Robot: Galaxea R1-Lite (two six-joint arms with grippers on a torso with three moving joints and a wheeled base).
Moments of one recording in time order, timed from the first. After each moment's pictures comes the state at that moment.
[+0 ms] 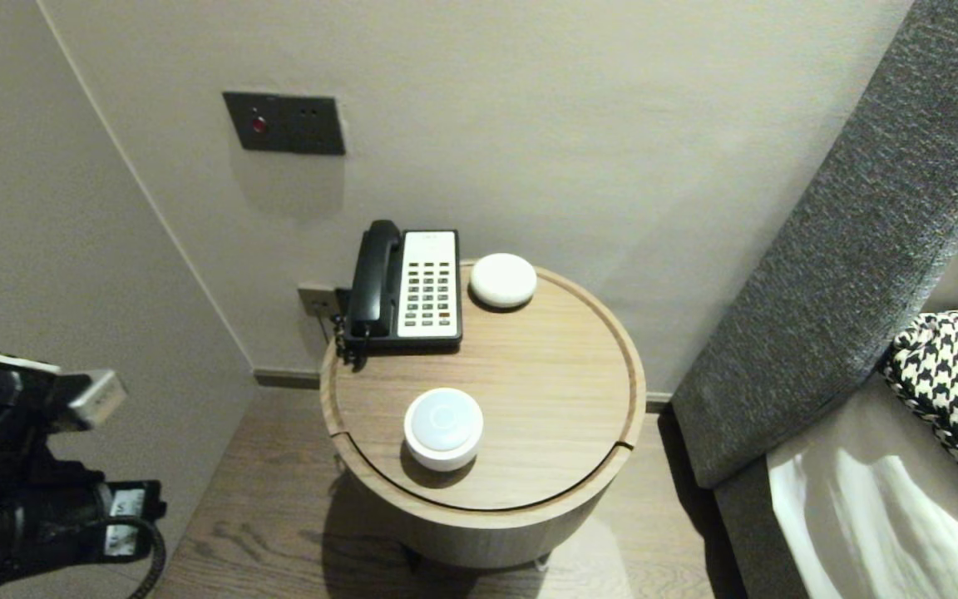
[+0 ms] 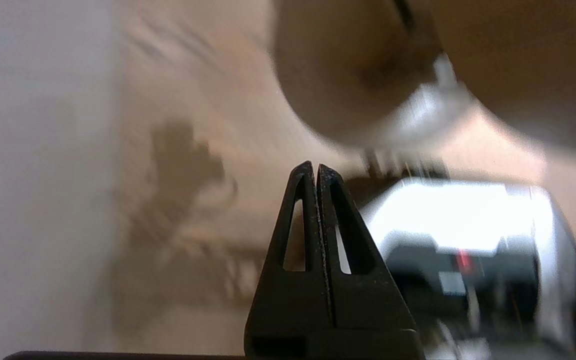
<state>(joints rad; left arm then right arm) -0.23 1.26 -0.63 0.23 0.12 -0.22 -0.01 0.00 0.00 -0.10 0.00 0.03</state>
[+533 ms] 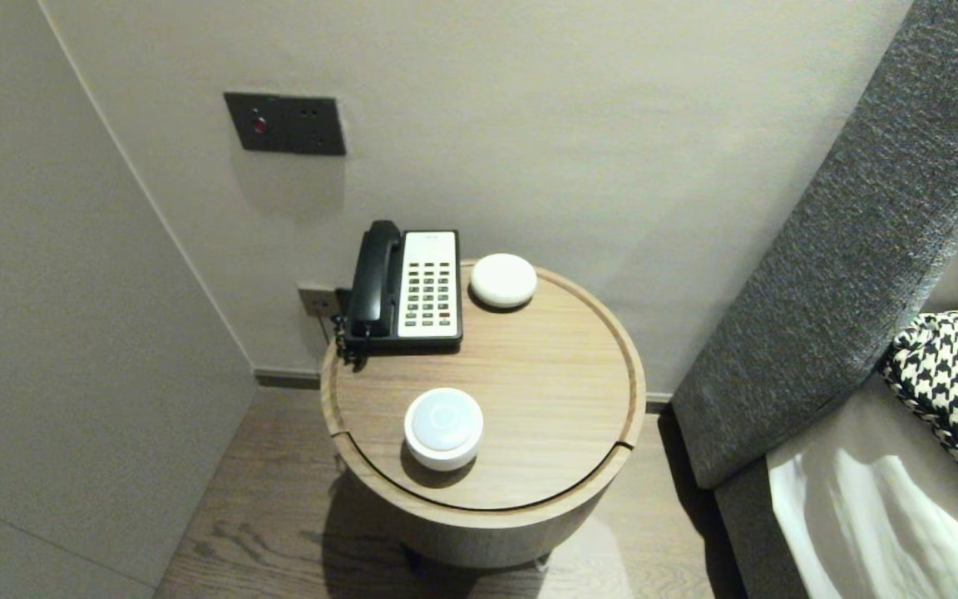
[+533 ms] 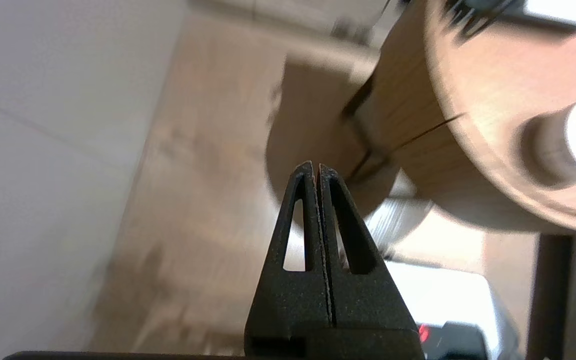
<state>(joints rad) -0.13 0.80 -0.81 0.47 0.11 -0.21 -0.01 0.00 0.00 -0.10 0.00 0.03</state>
